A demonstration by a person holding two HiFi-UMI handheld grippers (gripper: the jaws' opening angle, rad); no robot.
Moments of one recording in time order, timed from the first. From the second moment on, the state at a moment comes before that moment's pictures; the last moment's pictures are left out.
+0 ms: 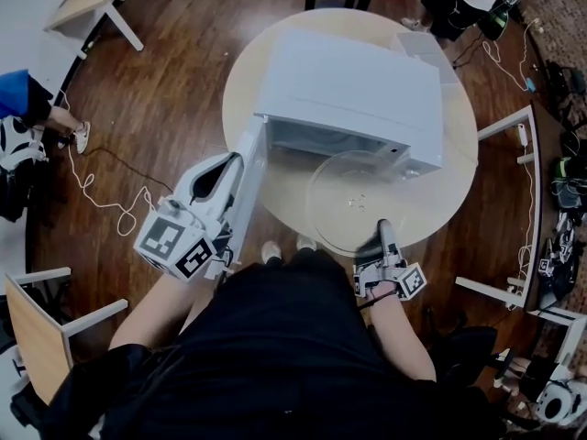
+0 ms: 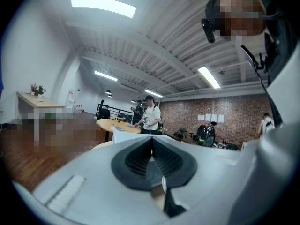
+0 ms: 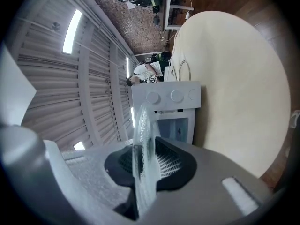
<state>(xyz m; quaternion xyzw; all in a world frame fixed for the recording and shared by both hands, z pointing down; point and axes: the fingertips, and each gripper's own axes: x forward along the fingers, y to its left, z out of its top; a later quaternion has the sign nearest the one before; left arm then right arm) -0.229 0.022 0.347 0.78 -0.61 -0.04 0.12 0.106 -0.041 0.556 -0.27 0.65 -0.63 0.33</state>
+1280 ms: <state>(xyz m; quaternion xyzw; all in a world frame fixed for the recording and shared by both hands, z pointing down) -0.251 -0.003 0.341 0.76 -0.64 -0.04 0.13 0.038 -0.075 0.544 -0.21 0.66 -0.66 0.29</state>
